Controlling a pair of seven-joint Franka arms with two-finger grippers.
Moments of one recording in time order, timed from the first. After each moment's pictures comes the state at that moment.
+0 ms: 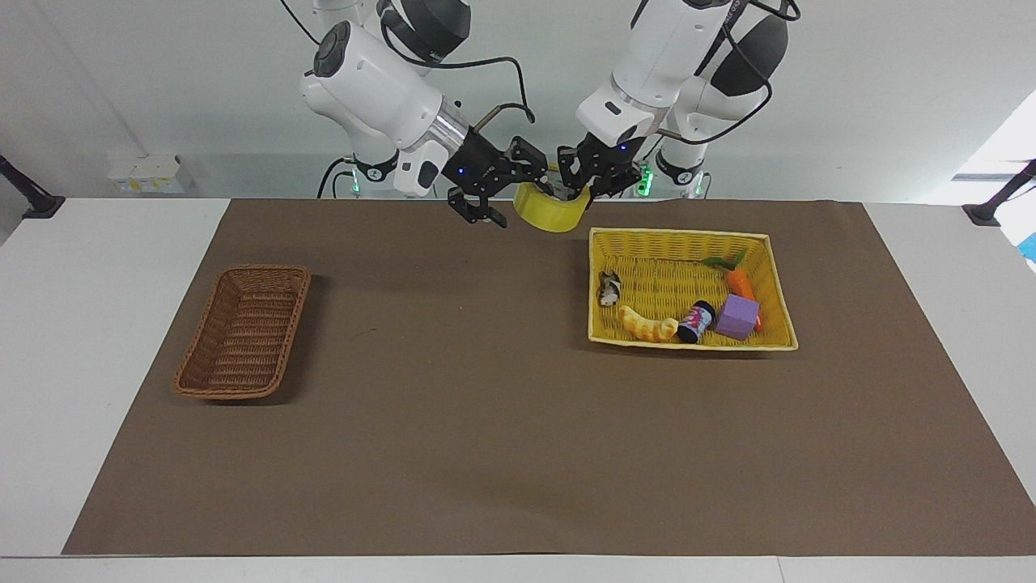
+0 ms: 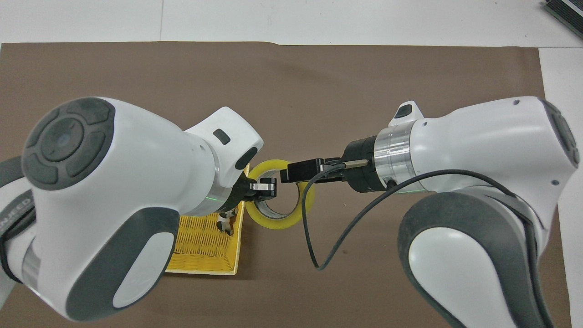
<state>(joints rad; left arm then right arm) -0.50 0.00 -0.08 -1.64 -0.26 1.75 -0.48 0.38 0.00 0.02 -1.79 0.72 1.98 0.07</state>
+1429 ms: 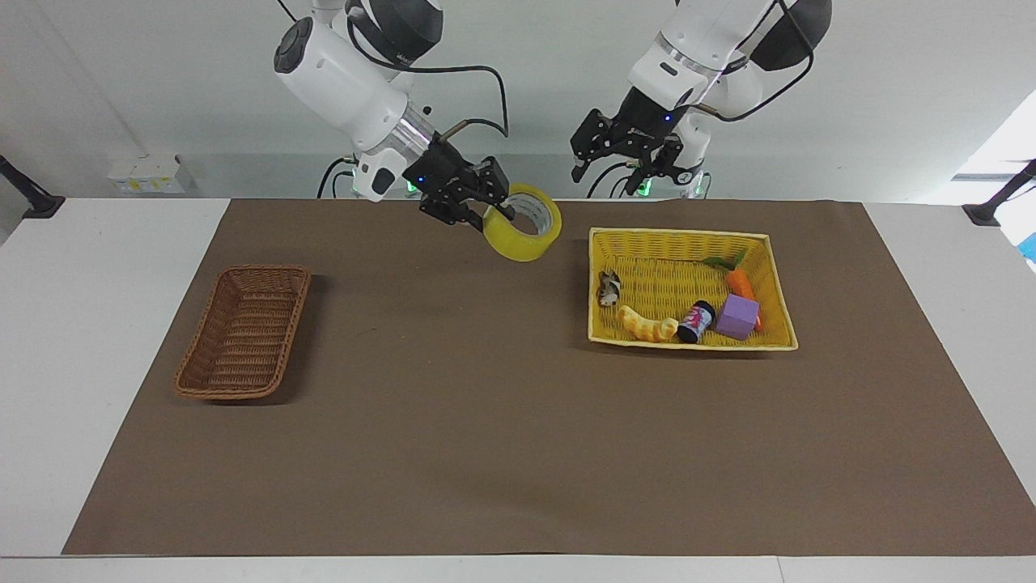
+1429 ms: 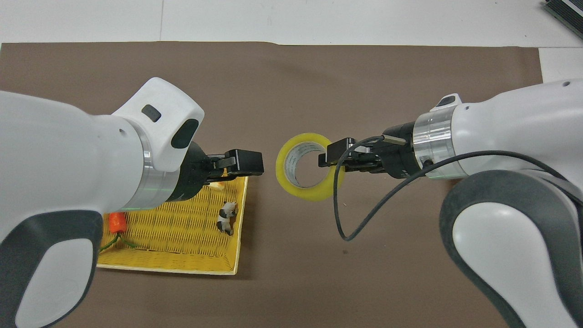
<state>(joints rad) -0.46 -0.06 -0.05 -1.64 -0.32 1.80 -0.53 0.27 0.00 0.01 -1.77 0.66 1.91 0.19</state>
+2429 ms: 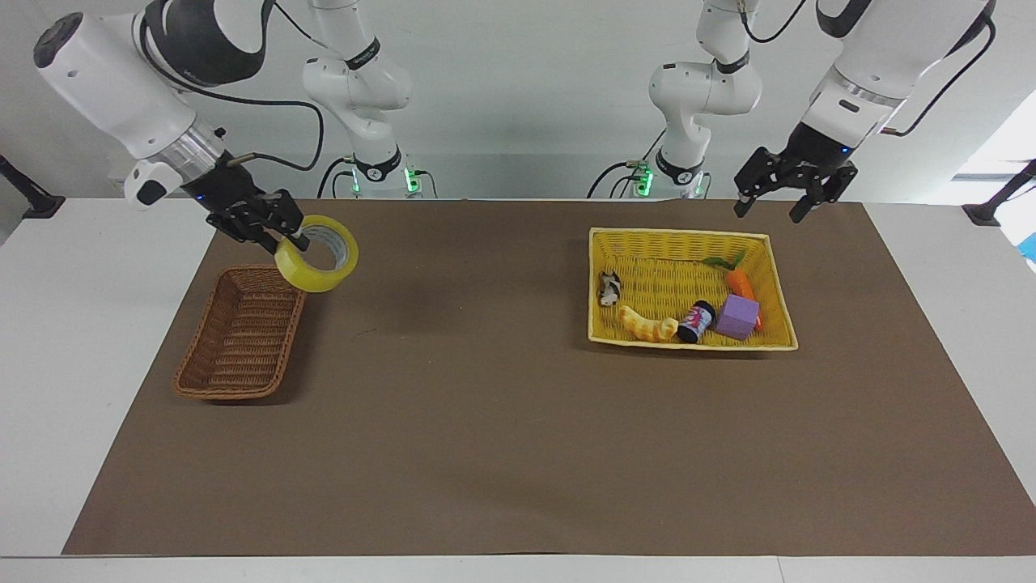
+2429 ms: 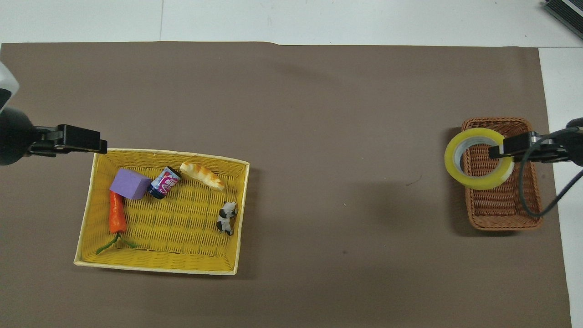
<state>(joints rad) -0.16 -0.07 0.05 -1.61 -0.11 1.61 -0.04 -0.22 0.00 -0.01 -1.76 0.36 1.69 -0.19</state>
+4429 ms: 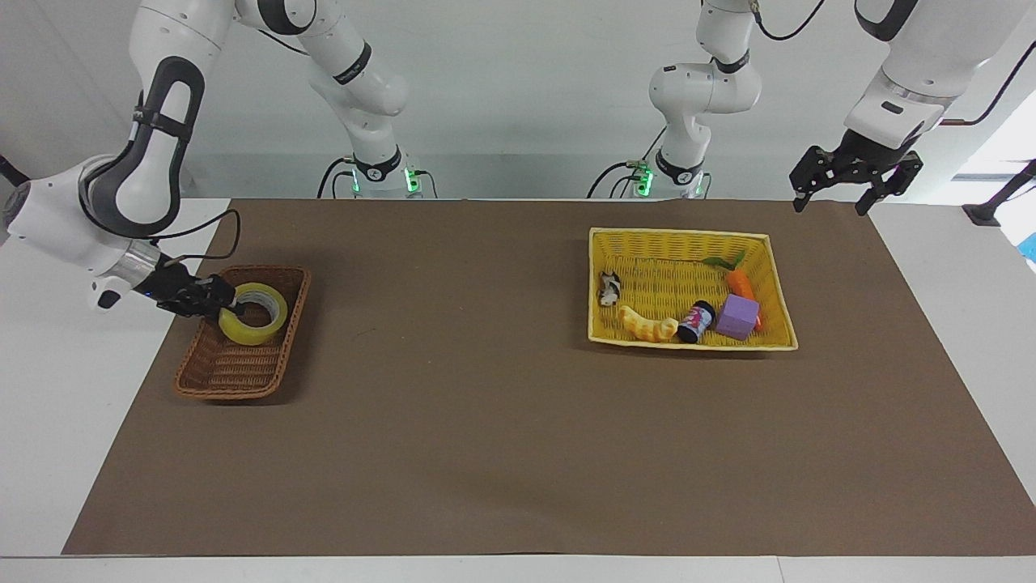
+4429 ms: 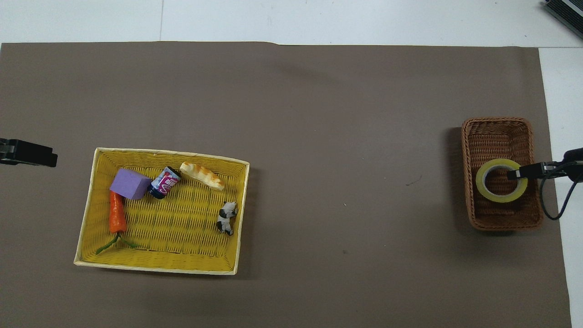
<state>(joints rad) -0.09 -0.07 0.05 -1.60 0.00 1.55 0.10 -0.47 0.32 0.00 -1.82 0.36 1.87 -0.65</state>
